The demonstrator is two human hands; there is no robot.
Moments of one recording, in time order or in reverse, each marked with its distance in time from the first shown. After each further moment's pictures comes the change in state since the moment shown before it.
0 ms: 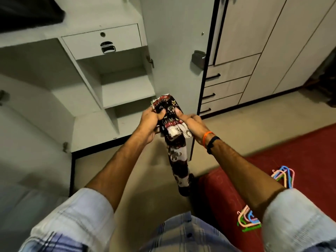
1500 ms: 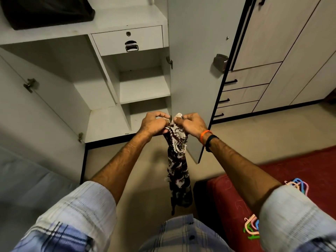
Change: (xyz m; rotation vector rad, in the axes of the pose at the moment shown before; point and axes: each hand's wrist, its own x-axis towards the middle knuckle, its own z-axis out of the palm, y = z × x) left_hand -0.010 -0.006 -0.058 0.393 0.159 -0.022; right_hand 0.007 -0.004 0.055 -0.384 0.007 -0.100
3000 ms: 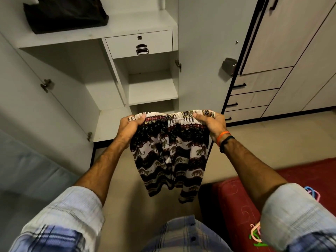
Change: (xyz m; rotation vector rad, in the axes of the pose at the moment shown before) left_hand -0.002 -0.040 -0.093 -0.175 0.127 0.080; right_hand 0.004 0.018 -0.032 0.569 0.073 0.040
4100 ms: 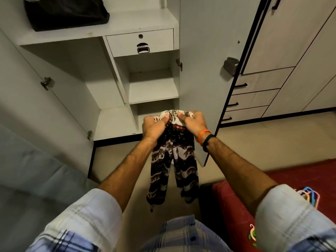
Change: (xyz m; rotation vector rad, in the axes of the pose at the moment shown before) left_hand -0.025 0.016 0.083 -0.012 0.116 -0.038; right_hand -0.005 0.002 0.066 -0.314 -0.006 0.013
